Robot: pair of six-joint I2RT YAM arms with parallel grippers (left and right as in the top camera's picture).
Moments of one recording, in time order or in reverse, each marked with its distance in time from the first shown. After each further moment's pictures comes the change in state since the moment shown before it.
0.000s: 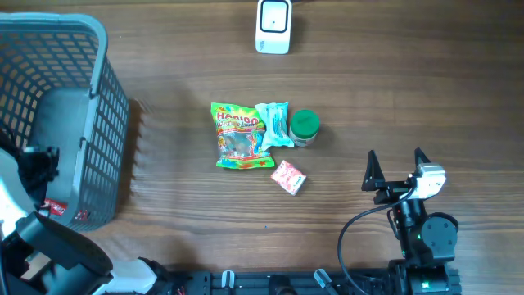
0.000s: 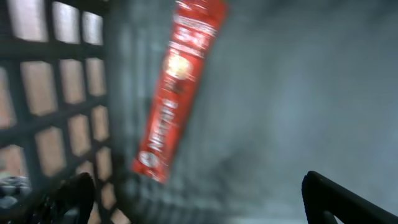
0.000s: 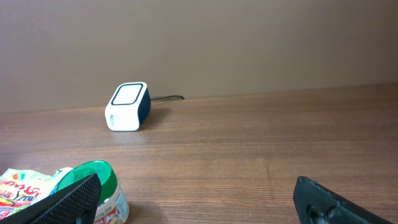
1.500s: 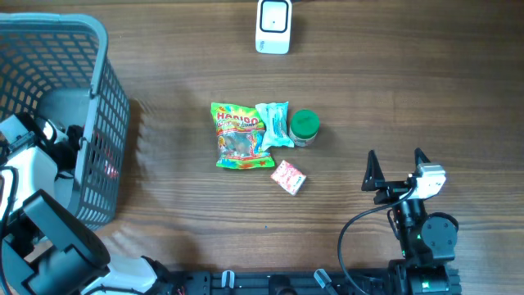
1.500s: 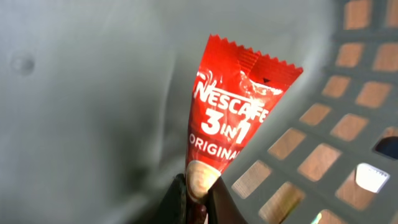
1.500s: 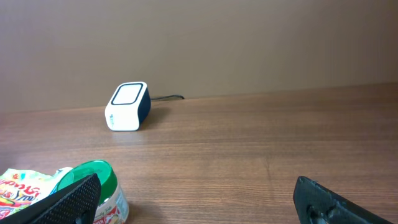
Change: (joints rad) left arm -0.106 0.052 -0.267 0.550 0.629 0.339; right arm 0.000 0.001 0.000 0.000 0.000 0.000
